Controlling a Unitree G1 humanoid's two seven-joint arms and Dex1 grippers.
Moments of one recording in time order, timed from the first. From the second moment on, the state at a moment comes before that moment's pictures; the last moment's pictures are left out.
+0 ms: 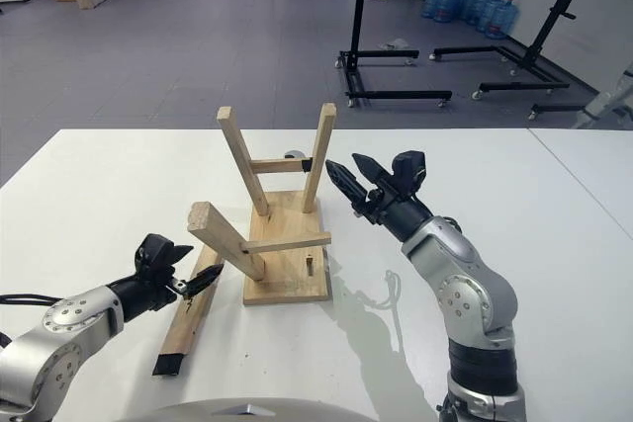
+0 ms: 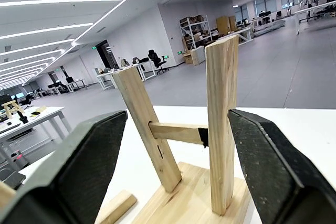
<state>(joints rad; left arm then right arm) 0.25 0.52 0.03 -0.63 -0.38 0.82 -0.37 -0.15 -0.32 -0.16 -0.44 0.81 0.66 0.36</state>
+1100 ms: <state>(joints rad) 0.23 0.54 -0.02 -0.22 -0.26 0.42 -0.42 -0.19 -0.29 -0.16 -0.48 0.86 0.67 0.31</state>
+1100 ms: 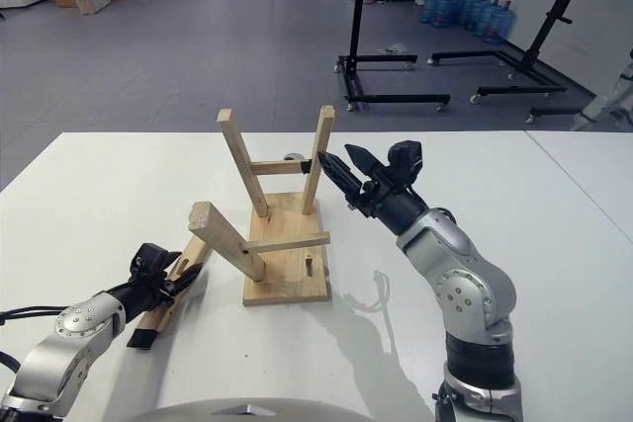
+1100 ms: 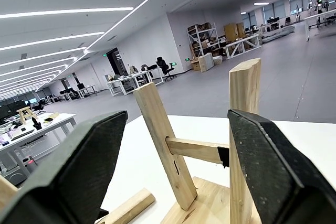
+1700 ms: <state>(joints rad) -0.05 0.73 0.30 -0.35 -0.71 0.49 -0.69 -0.34 -0.40 -0.28 -0.42 1.34 0.76 0.45</state>
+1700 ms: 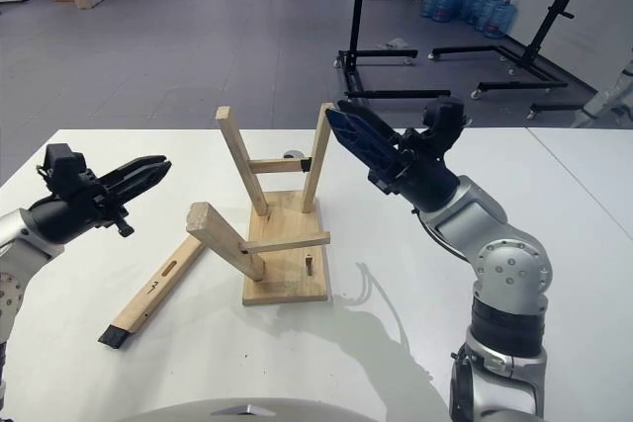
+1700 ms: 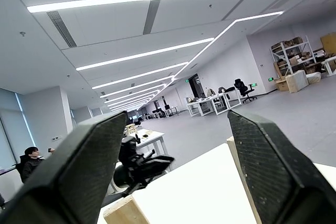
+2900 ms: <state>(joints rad) 0.37 0.61 0.11 -0.37 -0.39 0.64 -0.46 -0.21 -0.38 -0.20 -0.52 1.28 0.70 0.32</state>
